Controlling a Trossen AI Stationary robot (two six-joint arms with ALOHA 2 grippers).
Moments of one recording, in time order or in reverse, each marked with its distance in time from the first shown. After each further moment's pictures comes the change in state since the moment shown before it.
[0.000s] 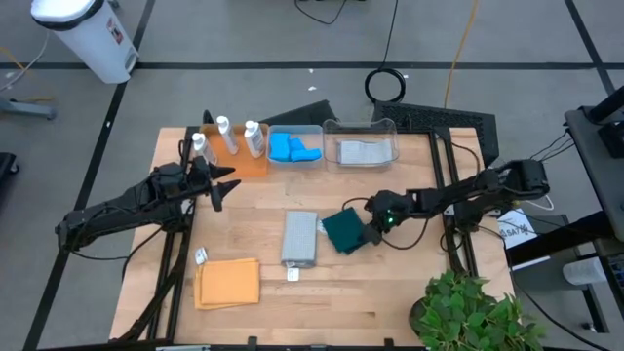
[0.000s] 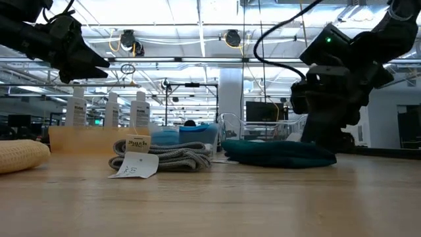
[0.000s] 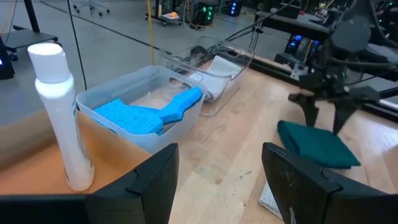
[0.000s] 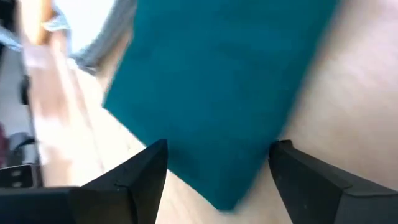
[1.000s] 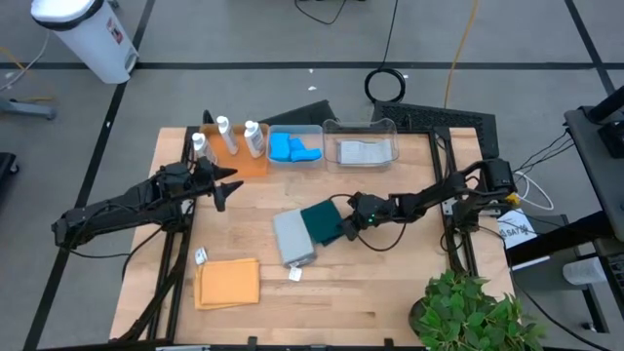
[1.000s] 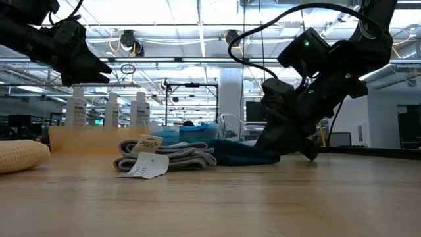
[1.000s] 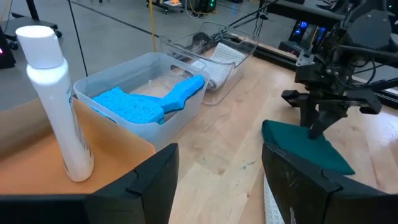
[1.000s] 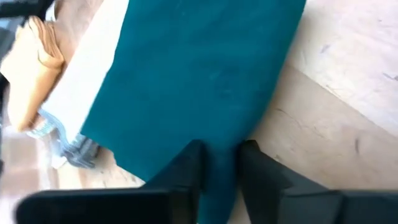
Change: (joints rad) left arm 0.000 0.066 0.000 0.010 0.001 -0.003; right arm 0.032 0.318 0.000 0.301 0.272 0.059
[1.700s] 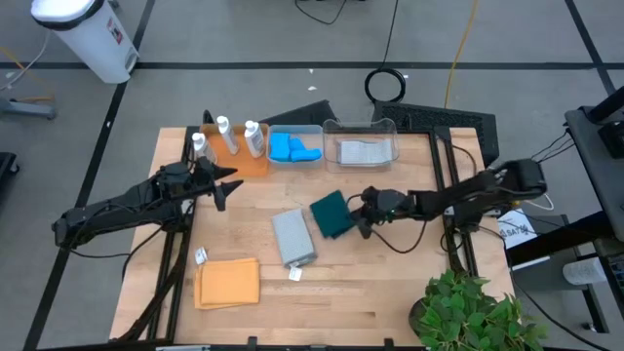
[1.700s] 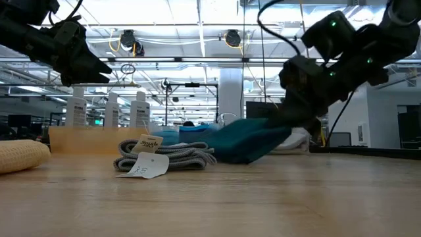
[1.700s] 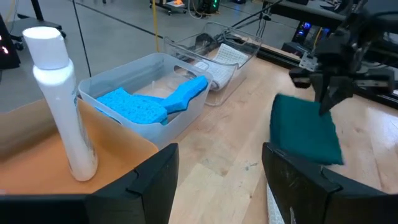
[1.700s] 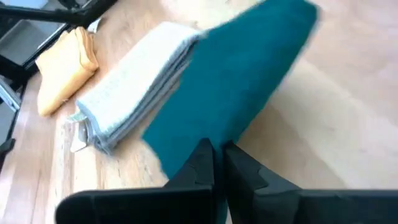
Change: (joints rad) left arm 0.000 0.000 0.000 0.000 -0.013 -0.001; right arm 0.002 -0.272 -0.002 0.067 0.051 -0.214
